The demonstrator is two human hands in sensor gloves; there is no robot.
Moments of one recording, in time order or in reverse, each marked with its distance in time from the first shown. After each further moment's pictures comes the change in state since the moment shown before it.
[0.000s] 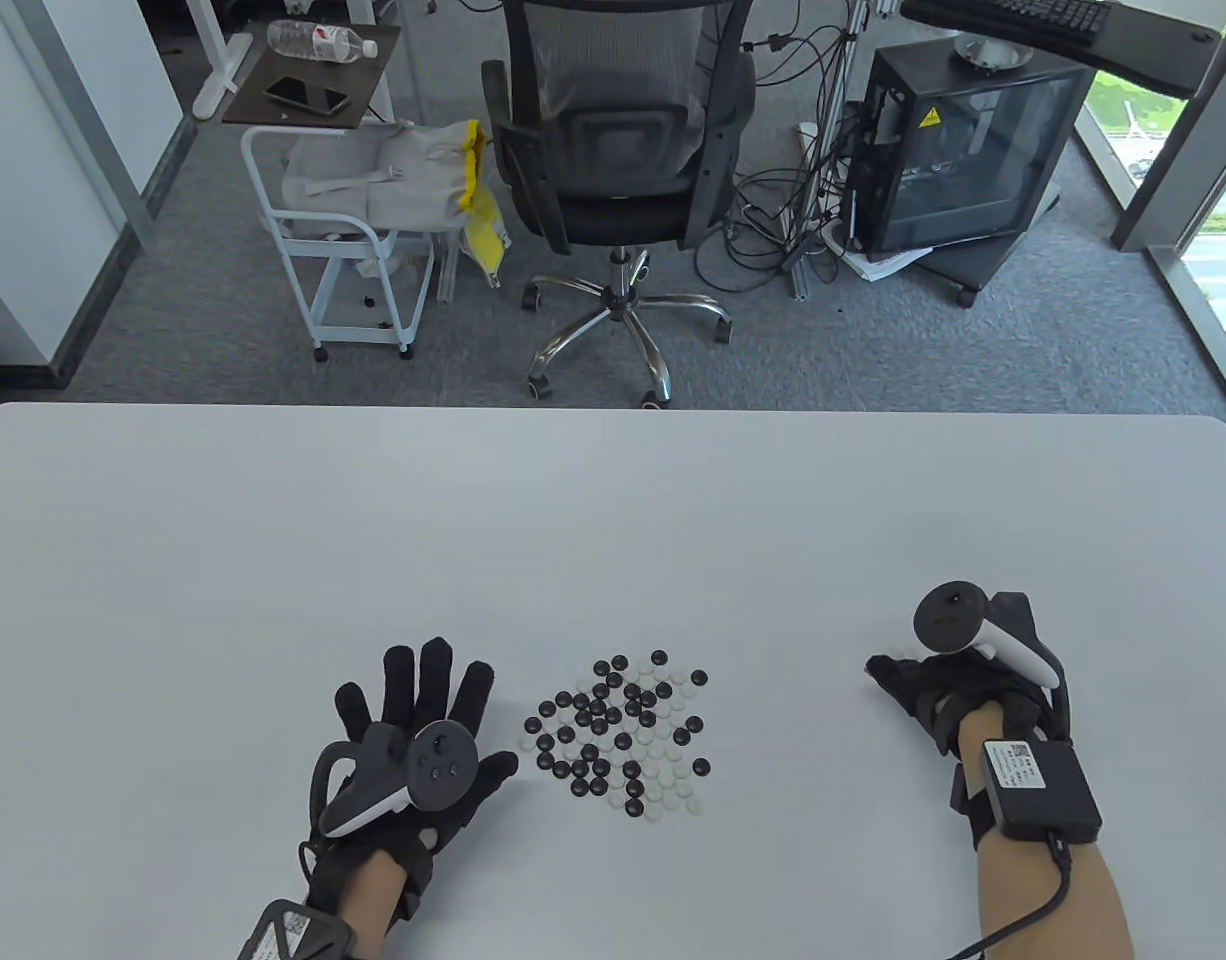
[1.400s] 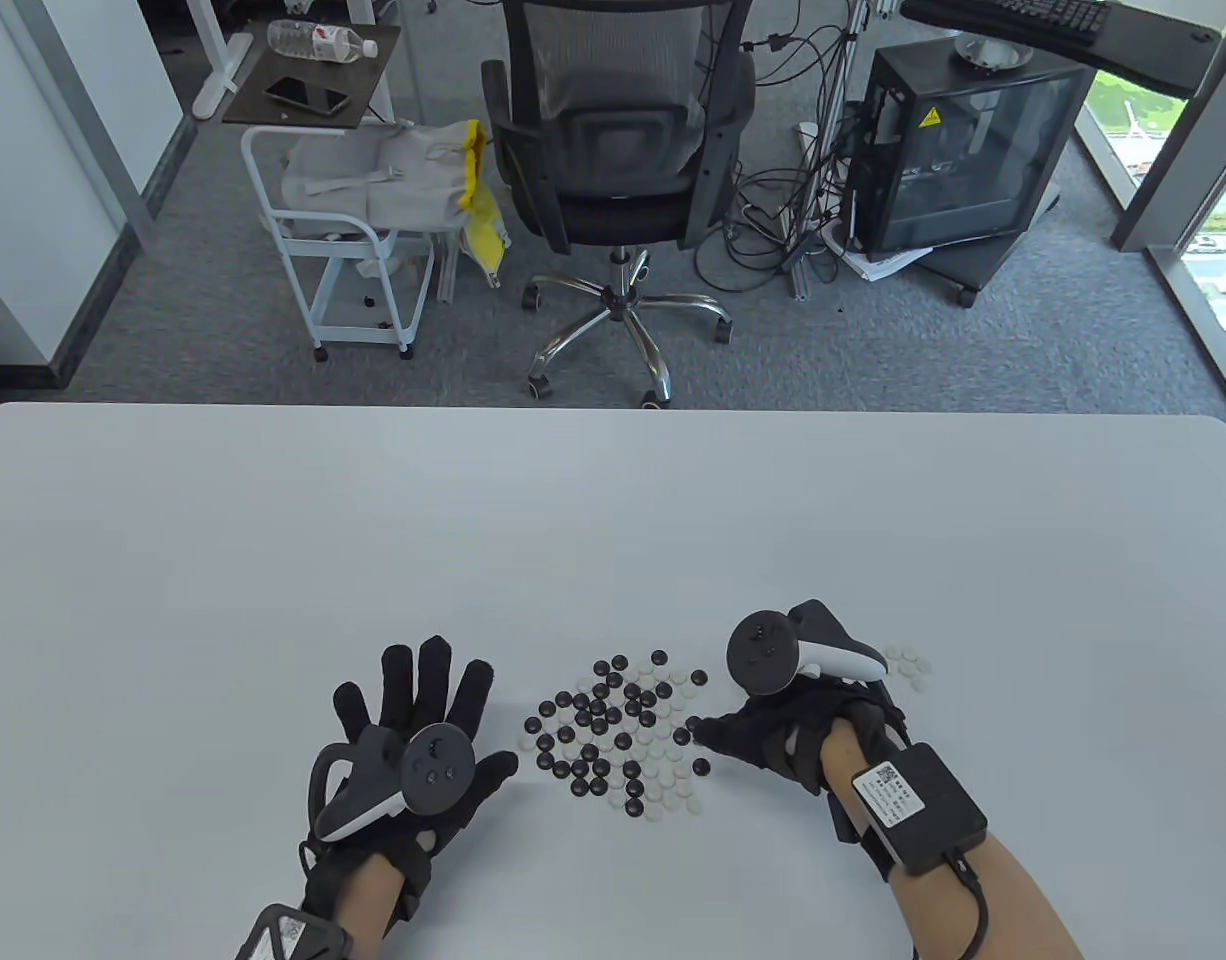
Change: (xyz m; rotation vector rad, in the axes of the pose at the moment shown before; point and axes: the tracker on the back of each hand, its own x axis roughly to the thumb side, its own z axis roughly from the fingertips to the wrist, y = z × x) left_hand -0.002 0.000 0.003 0.023 -0.012 0.009; right_hand 0.150 0.060 0.012 0.293 -0.452 0.197
